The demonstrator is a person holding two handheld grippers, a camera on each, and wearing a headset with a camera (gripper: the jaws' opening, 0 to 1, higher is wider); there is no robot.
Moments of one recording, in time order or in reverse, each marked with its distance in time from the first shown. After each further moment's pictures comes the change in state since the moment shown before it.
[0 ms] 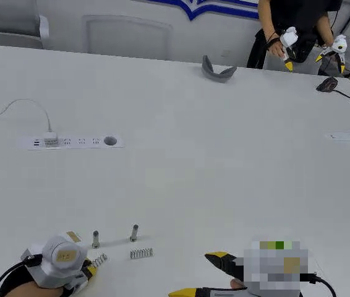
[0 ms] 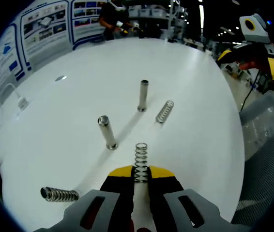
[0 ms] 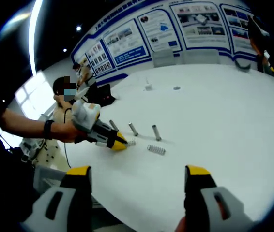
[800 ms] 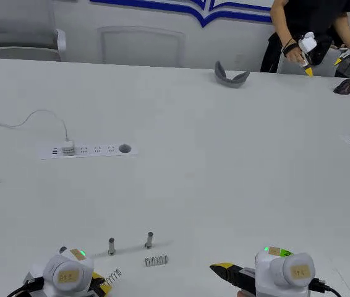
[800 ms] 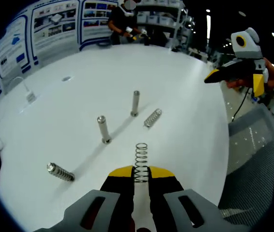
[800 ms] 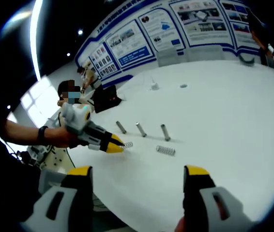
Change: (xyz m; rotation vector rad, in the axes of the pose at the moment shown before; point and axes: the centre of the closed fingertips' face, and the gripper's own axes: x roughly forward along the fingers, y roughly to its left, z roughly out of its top) left arm -0.035 -0.018 0.002 -0.084 -0.066 0.001; right arm 0.013 0.012 0.000 0.041 -0.014 0.076
